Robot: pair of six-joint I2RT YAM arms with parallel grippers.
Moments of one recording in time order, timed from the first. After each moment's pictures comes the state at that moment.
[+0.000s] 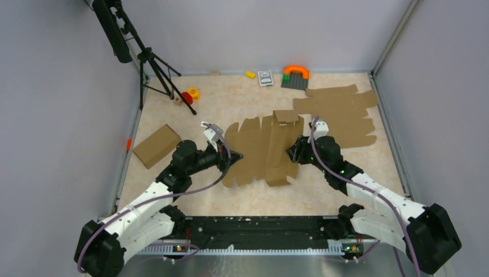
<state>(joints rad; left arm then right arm) -0.55 0.86 0.44 0.26 0.50 -0.36 0.58 0.97 0.46 0.08 0.05 0.47</state>
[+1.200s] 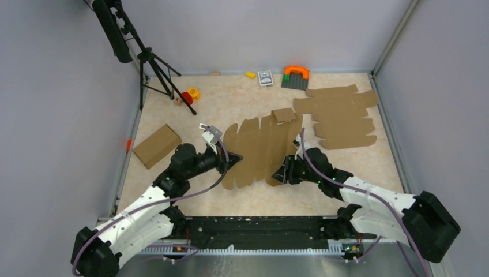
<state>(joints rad) -0.61 0.78 0.44 0.18 0.41 -0.35 0.73 0.99 0.37 0.07 -0.20 0.73</state>
